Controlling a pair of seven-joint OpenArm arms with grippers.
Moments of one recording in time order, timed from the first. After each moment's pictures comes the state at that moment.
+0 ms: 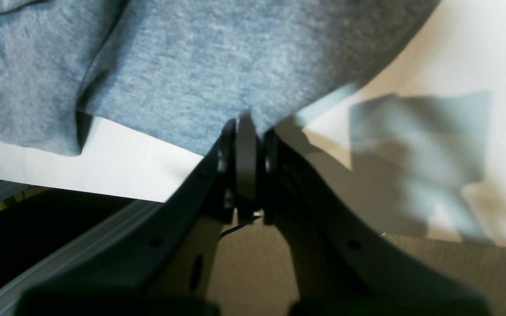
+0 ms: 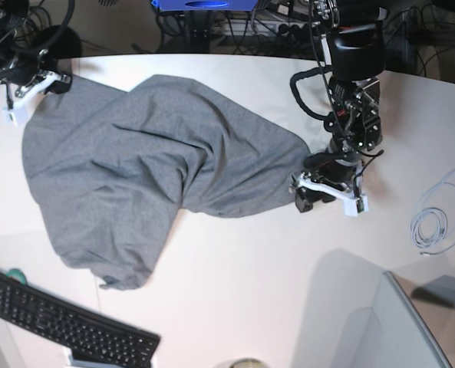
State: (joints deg) left arm -6.2 -3.3 -17.0 50.9 -17.8 -17.4 12.0; right arm -16.6 6.0 37.2 76.4 31.0 33.9 -62.3
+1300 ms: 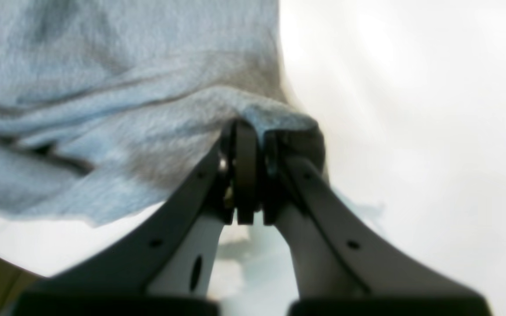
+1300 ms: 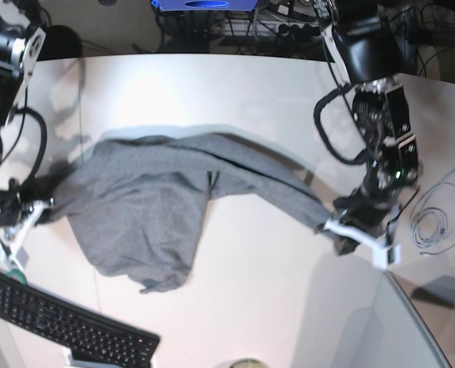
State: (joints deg) left arm -8.4 -3.3 -19.0 79.3 -15.6 -16.3 32.8; right arm 17.7 15.3 19.9 70.1 17.1 33.8 -70.3
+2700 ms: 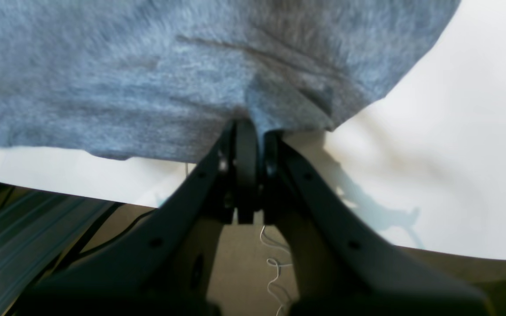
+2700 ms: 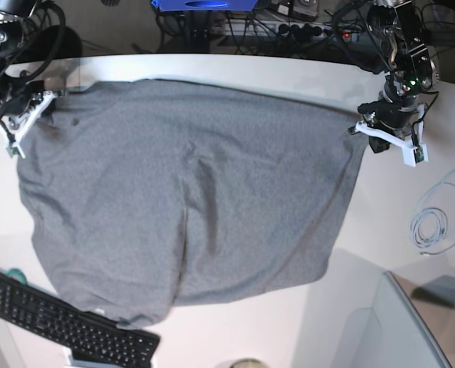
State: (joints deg) left arm 16.0 -5.6 -26.9 89.3 -16.0 -11.3 32.3; right arm -12.2 8.1 30.1 87.7 16.0 33.9 -68.0
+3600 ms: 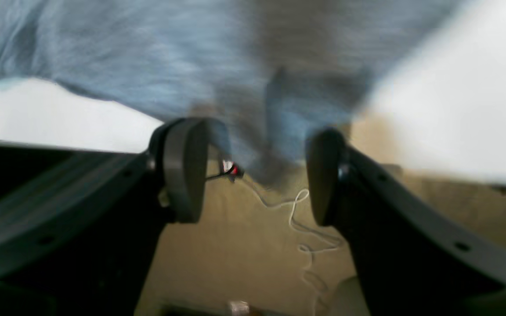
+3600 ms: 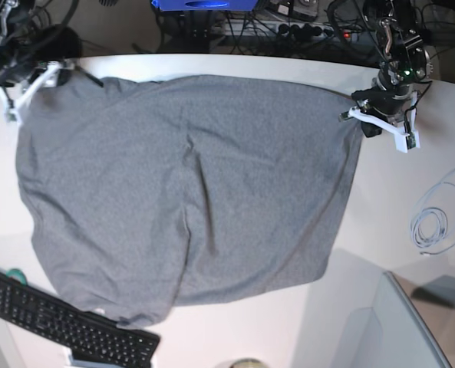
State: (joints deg) left arm 18.6 -5.4 -26.6 87.2 -16.0 -11.6 32.0; right arm -19.7 1.3 39.3 94.7 16.1 33.9 -68.2
